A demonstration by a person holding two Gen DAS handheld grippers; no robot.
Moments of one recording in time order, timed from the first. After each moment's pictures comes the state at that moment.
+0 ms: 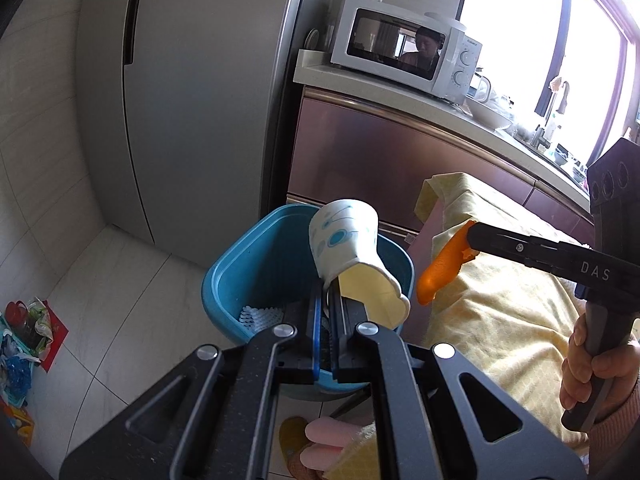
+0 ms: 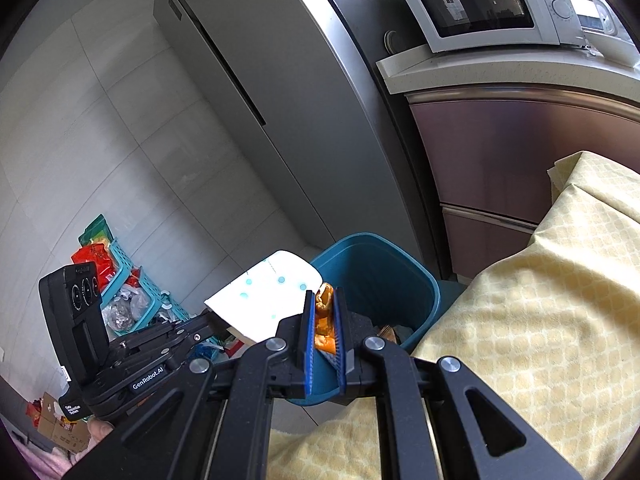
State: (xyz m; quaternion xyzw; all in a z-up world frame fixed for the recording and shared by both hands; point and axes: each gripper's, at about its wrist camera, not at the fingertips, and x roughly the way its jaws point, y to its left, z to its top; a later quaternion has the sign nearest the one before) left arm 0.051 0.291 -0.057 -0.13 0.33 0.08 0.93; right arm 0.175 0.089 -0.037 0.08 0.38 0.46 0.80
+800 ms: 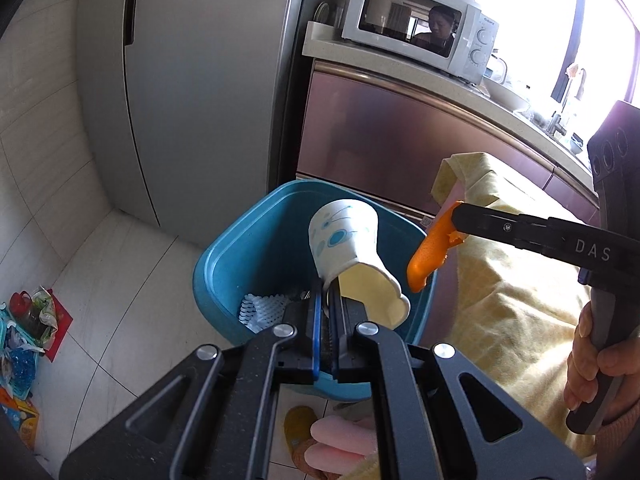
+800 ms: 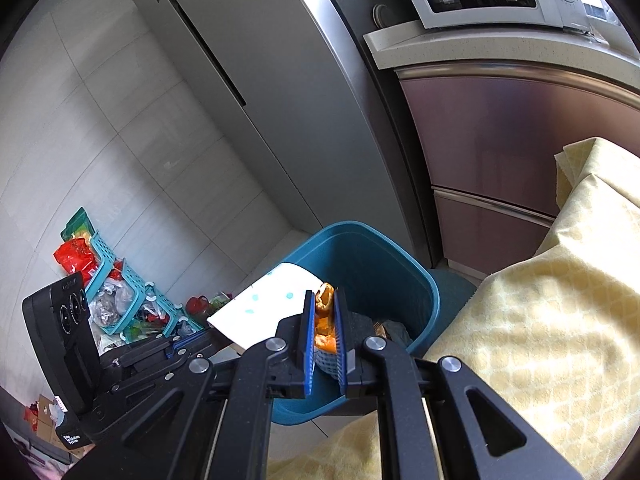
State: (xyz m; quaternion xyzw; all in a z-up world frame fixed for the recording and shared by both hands) left arm 0.084 0.297 -0.089 -0.13 0.37 0.10 0.92; right arm 0.199 0.120 -0.055 0.06 0.42 0.43 0.79
